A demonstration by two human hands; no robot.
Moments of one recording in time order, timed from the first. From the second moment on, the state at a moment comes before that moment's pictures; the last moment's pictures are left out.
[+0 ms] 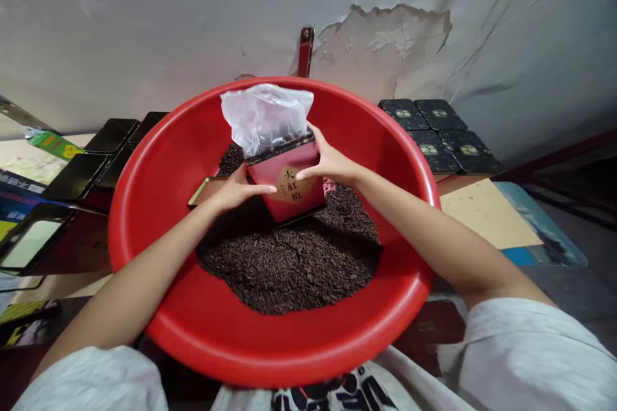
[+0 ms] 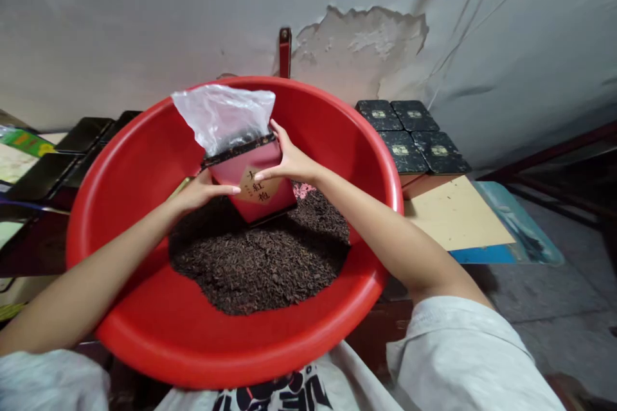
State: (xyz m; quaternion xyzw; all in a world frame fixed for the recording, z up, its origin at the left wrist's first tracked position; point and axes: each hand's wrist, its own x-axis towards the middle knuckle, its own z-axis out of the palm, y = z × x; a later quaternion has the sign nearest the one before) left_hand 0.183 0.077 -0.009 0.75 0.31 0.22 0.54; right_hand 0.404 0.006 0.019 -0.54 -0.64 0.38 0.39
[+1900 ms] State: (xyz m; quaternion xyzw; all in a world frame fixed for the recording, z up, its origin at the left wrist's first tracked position) left_hand 0.146 0.067 0.119 0.84 0.19 0.37 0.34; right_hand 0.407 -0.004 0.034 -0.43 -0.67 0.46 0.40
